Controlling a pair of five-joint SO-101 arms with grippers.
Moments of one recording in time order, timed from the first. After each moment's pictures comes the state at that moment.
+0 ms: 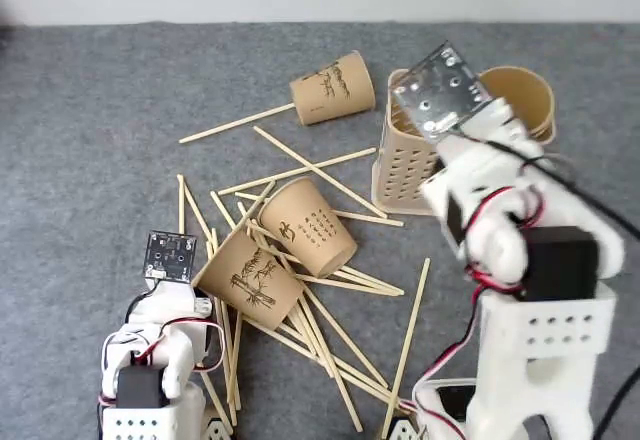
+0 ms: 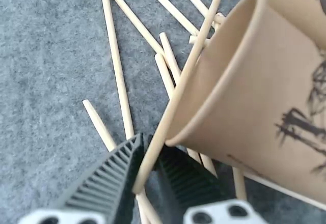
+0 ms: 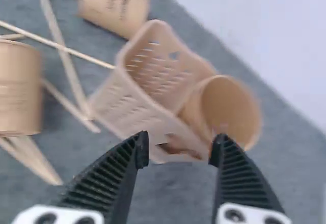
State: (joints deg) left arm -4.9 -103.3 97.5 72.0 1.5; right arm -7.5 -36.8 -0.4 87.9 31.8
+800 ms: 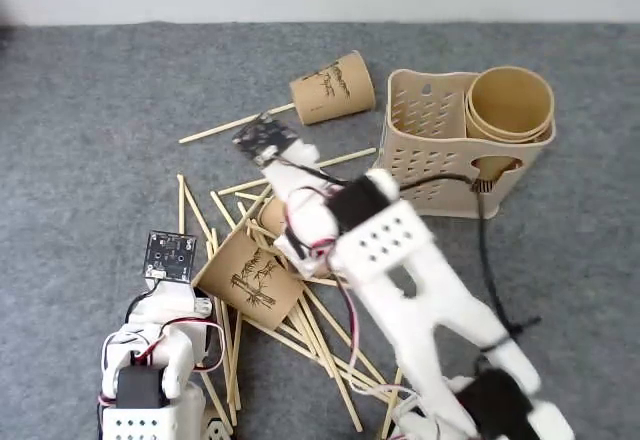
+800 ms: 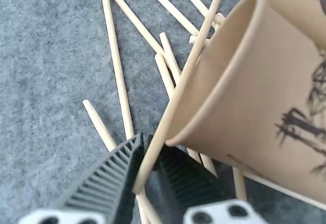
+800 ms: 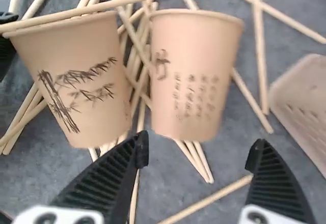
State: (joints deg) left arm -4.9 -103.3 97.5 72.0 1.5; right arm -38.1 -13.1 12.6 81.5 9.1
